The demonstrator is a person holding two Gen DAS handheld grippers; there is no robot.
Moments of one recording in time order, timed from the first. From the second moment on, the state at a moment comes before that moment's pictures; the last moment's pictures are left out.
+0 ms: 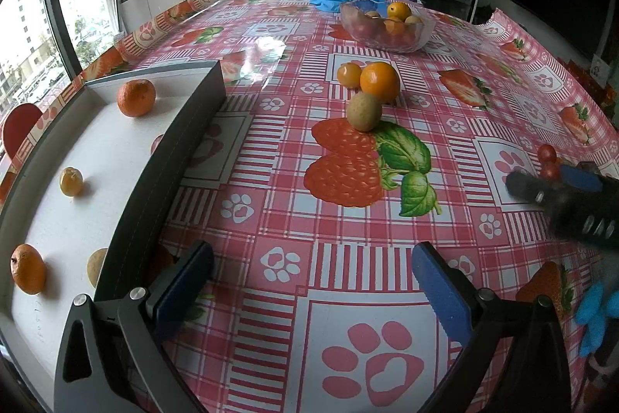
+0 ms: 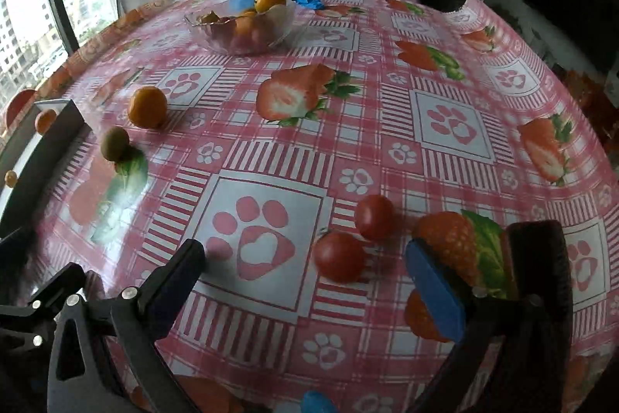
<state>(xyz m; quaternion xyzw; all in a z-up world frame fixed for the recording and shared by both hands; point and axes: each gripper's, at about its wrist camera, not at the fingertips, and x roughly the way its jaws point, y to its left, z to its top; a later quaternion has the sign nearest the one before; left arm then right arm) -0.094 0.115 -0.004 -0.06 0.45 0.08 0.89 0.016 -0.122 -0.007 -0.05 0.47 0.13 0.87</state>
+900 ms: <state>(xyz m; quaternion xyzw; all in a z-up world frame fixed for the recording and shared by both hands) -0.094 0.115 -0.004 -0.06 0.45 0.08 0.89 0.013 -0.121 -0.007 -0.05 0.46 0.12 0.88</state>
